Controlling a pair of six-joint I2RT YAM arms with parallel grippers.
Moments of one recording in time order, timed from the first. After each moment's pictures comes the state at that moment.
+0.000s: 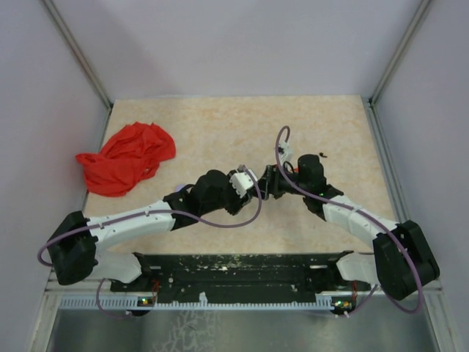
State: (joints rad) left arm -1.01 1.33 0.82 0.05 -0.07 0.14; right arm 0.46 1.22 0.58 0.27 -0.67 0.57
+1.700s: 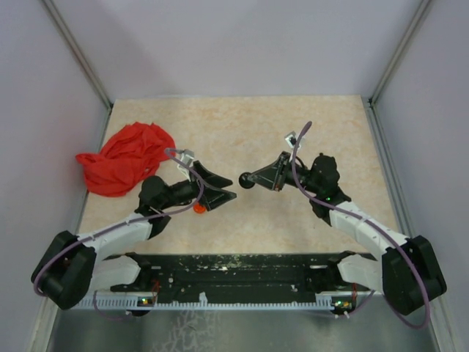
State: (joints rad) left arm -0.60 1.14 0.41 0.94 0.64 -0.68; right arm 0.44 1.11 0.55 0.58 -0.73 0.68
